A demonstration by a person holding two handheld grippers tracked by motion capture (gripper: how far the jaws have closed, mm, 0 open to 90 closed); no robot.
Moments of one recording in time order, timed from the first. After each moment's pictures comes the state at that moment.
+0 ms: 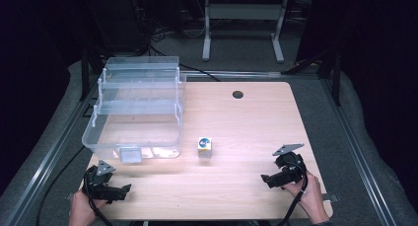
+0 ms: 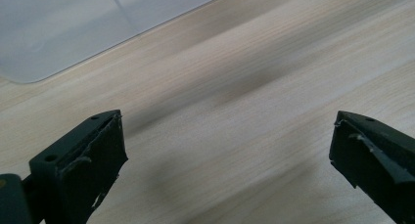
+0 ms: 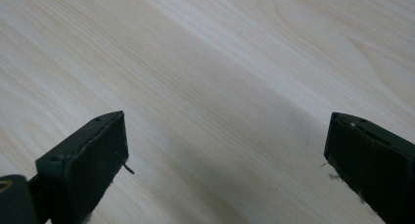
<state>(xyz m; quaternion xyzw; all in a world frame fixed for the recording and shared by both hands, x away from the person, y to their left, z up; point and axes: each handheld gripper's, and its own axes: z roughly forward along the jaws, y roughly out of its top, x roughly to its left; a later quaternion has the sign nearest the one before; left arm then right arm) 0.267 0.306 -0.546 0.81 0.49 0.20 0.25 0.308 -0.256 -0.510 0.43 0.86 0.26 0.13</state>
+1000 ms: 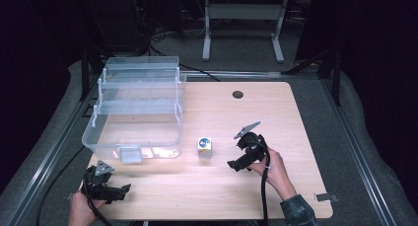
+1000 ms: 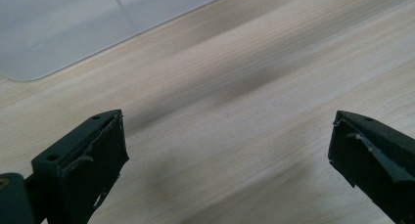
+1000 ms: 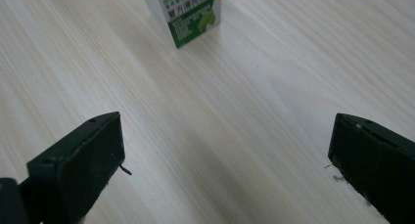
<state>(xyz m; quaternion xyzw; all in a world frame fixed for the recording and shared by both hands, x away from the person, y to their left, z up) 0.267 0.306 -0.547 0.81 0.50 0.19 0.25 0.367 -0.156 -0.492 0.34 0.90 0.26 0.08</state>
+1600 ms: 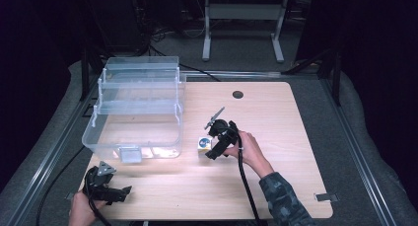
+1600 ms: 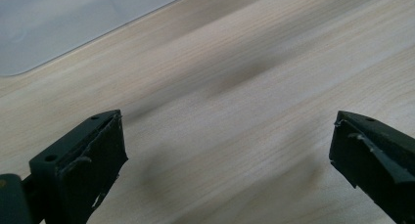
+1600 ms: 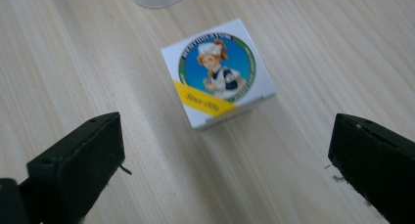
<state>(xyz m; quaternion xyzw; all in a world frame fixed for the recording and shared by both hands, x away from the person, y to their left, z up) 0.268 0.305 -0.550 0.82 0.49 0.18 0.24 0.415 -0.078 -0.486 0.24 0.94 0.23 0.06</state>
